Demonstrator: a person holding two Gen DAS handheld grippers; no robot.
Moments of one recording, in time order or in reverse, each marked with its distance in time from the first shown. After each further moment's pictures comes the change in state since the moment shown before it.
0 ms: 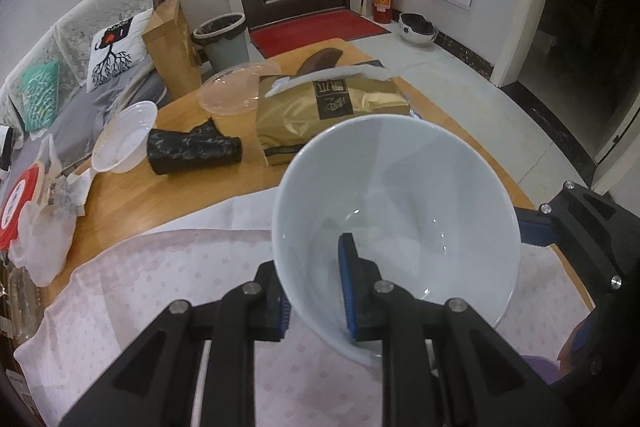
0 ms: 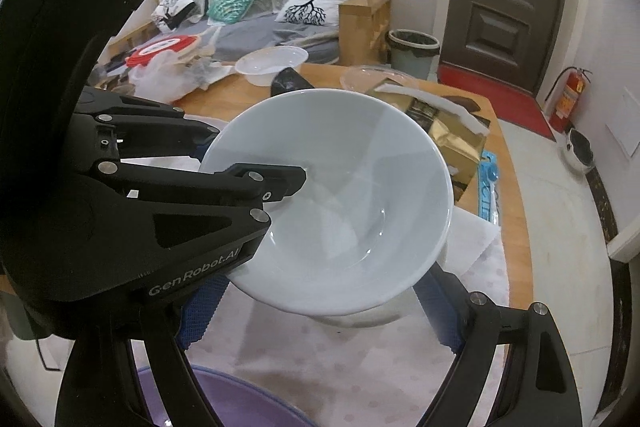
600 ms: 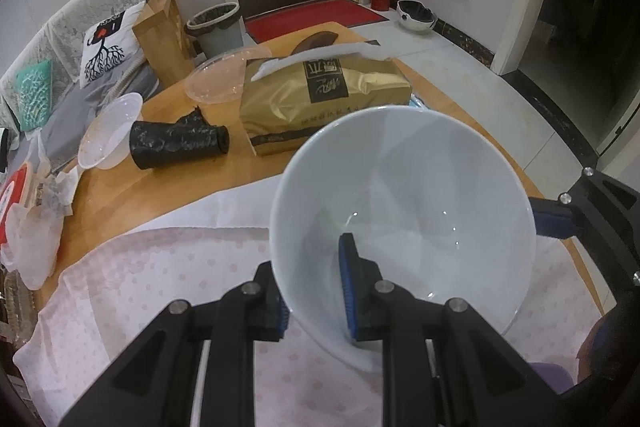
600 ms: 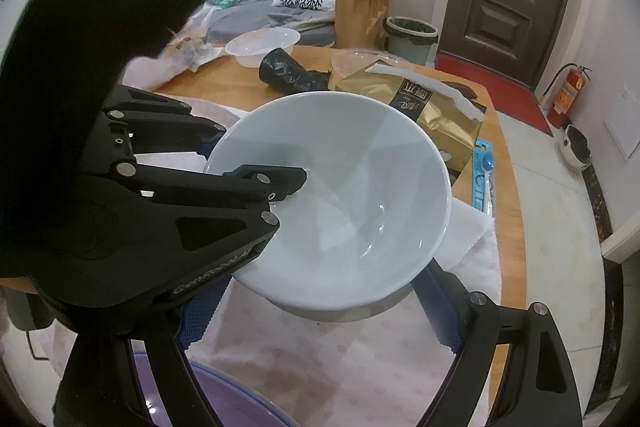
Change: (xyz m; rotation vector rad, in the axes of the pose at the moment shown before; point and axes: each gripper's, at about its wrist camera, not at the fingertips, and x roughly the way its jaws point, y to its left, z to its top) left arm 0.026 -0.005 0.000 0.012 0.040 -0.002; right arm 0.010 -0.004 -0.001 -0.031 0.063 -0.028
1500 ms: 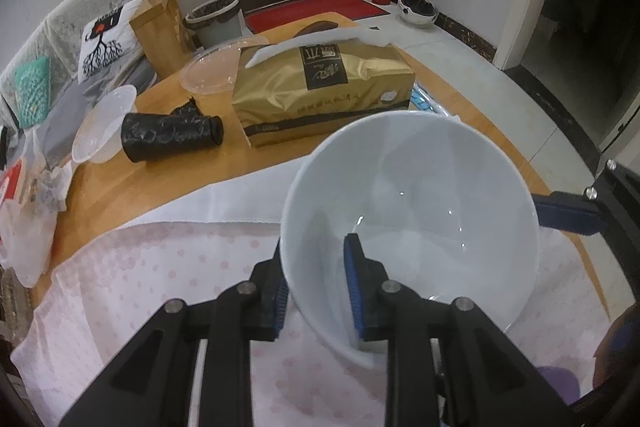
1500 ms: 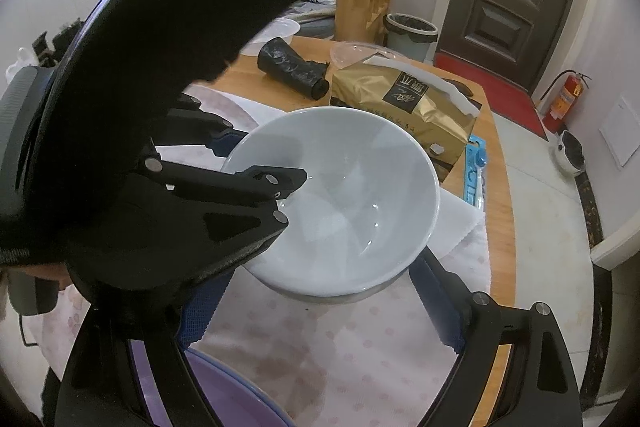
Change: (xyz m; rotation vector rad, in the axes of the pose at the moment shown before) left arm 0.013 0.001 -0.002 -0.011 0.021 -0.002; right arm 0.000 -0.003 -0.005 -0.030 0.009 -0.014
